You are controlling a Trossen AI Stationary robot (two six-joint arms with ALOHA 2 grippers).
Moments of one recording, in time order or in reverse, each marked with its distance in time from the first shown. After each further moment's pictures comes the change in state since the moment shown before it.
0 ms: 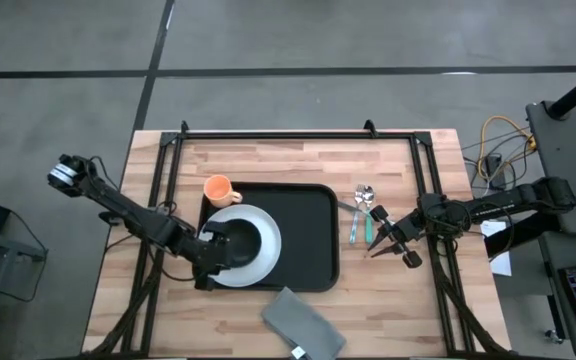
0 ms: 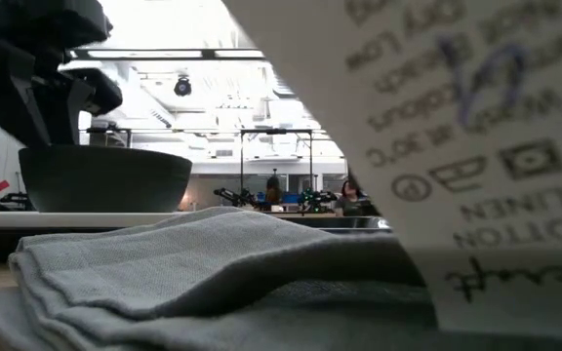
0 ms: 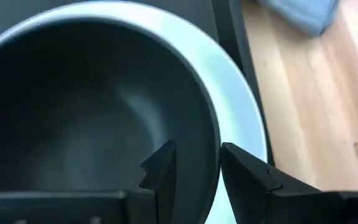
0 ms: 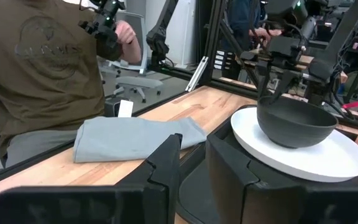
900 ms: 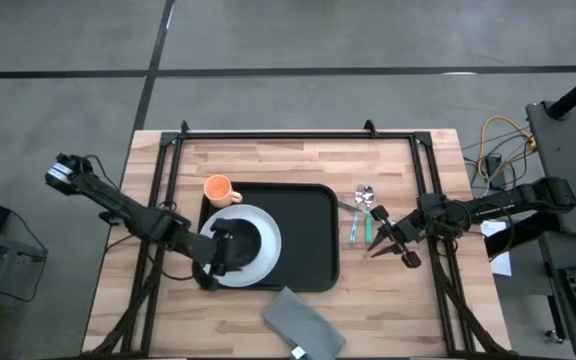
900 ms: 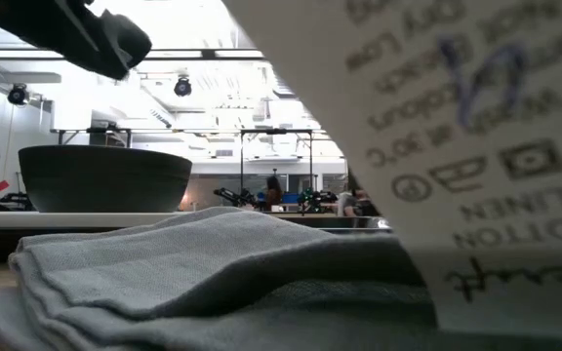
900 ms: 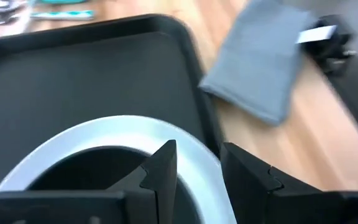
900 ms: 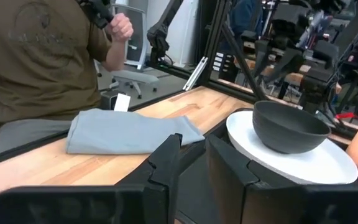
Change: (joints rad) left arm 0.021 -0.046 0.063 0.168 -0.004 0.133; right arm 0.000 0.000 0.000 -0.007 0.001 -0.084
